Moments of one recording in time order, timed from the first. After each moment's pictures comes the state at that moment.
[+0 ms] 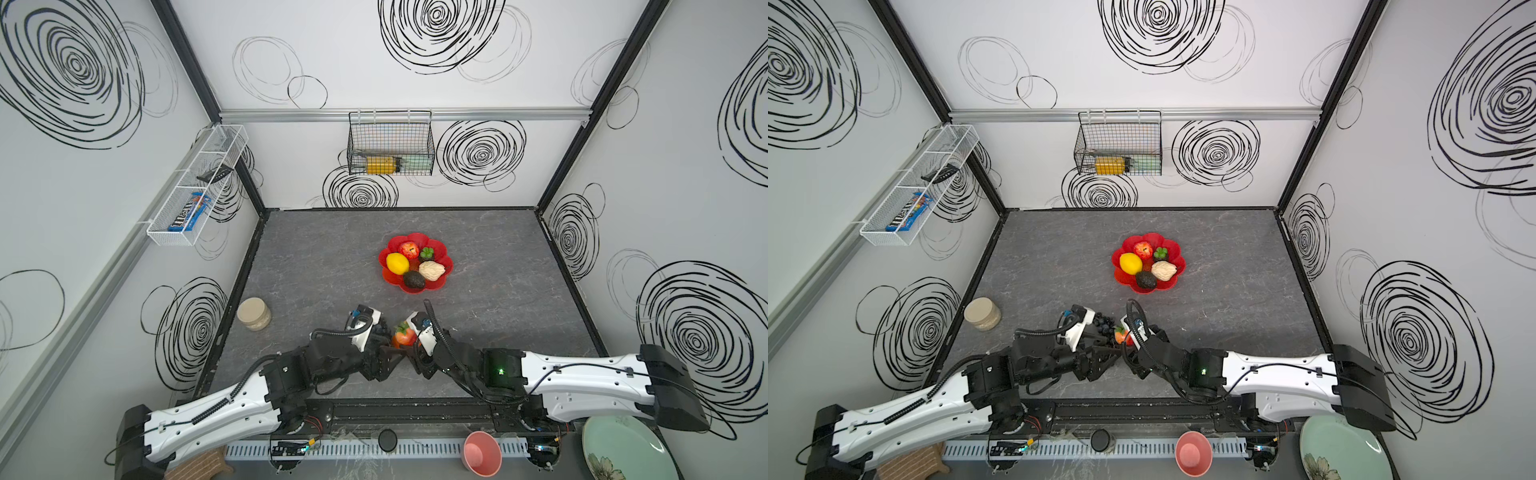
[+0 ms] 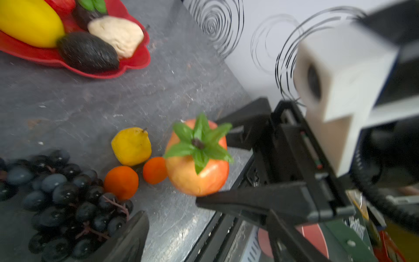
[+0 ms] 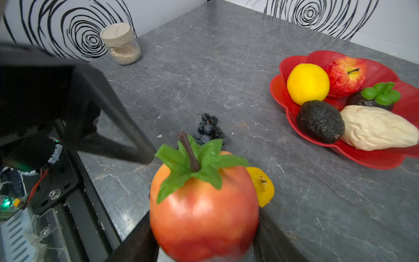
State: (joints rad) left arm -1.03 0.58 0.40 -0.17 0.04 -0.69; right arm 1.38 1.10 0.60 -0.08 0.44 0.36
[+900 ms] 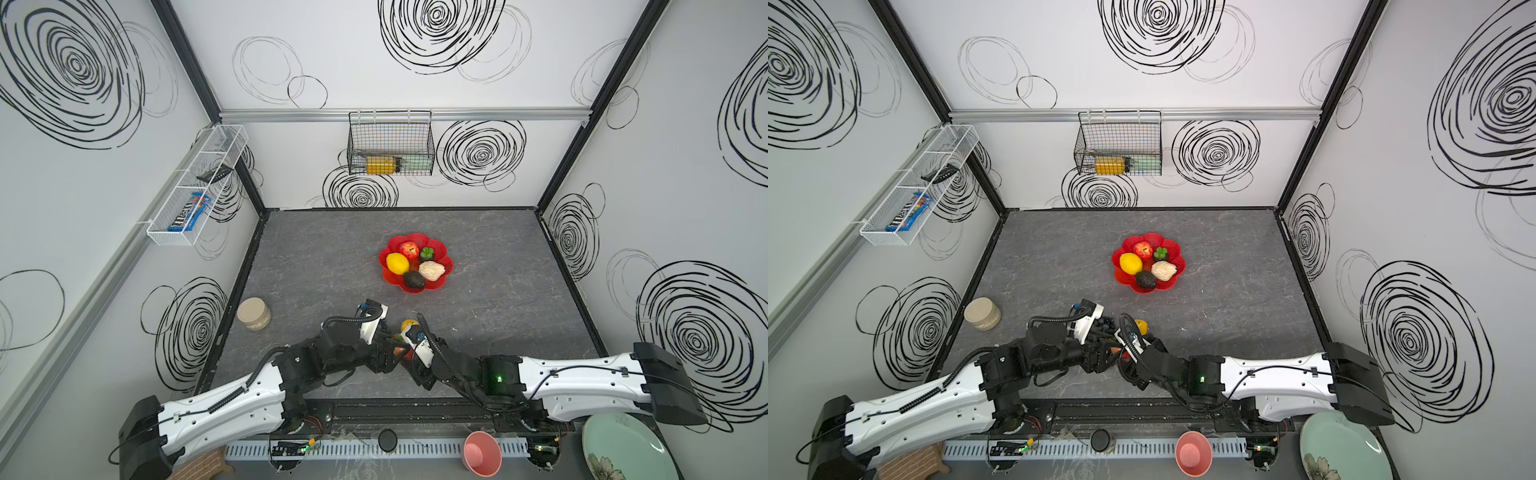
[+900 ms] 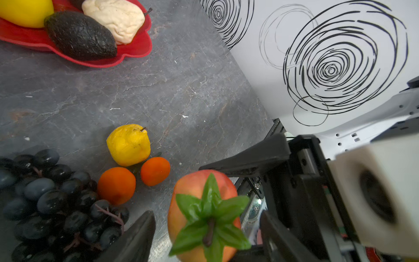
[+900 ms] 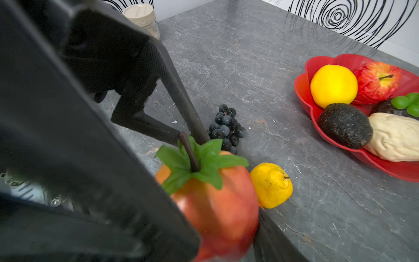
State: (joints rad) left arm -0.99 0.77 0.44 -0.14 0.14 -0.69; right arm 1.44 1.12 0.57 -0.05 0.46 0.31
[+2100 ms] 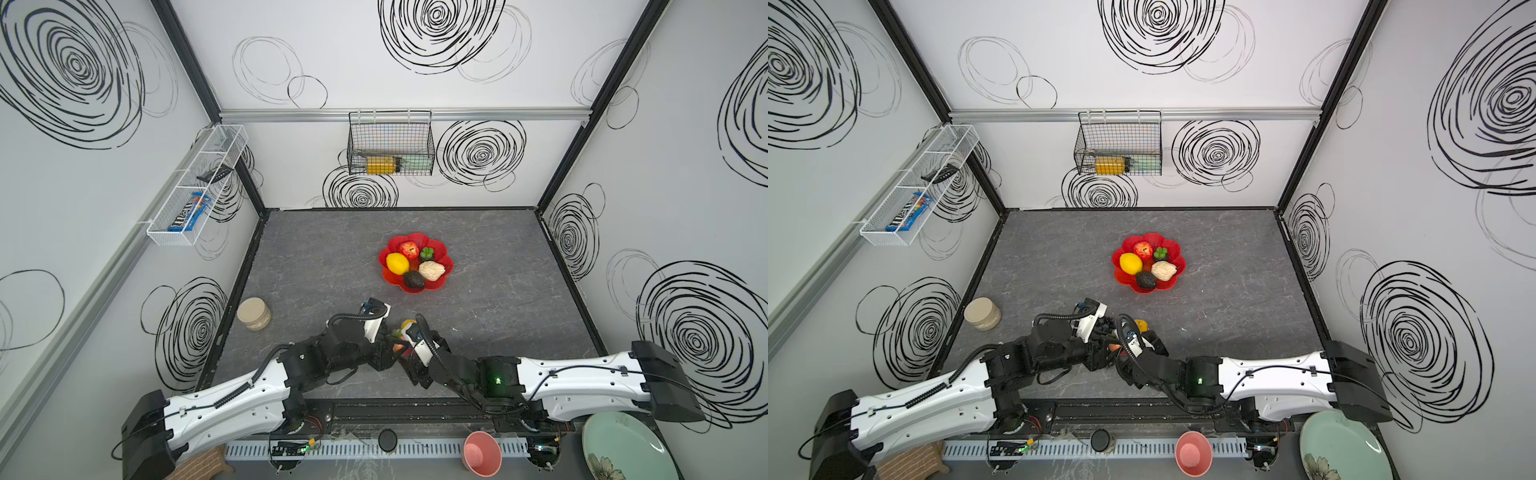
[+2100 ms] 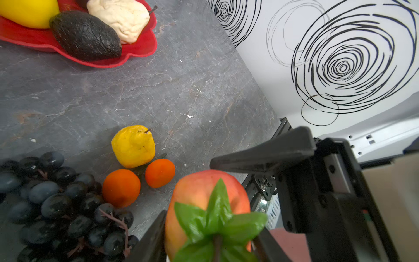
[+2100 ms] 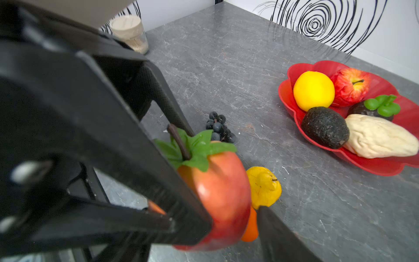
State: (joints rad) left arm -0.99 0.81 0.47 -0.14 0.11 -0.67; right arm 1.47 1.12 0.61 -0.07 0.55 0.36
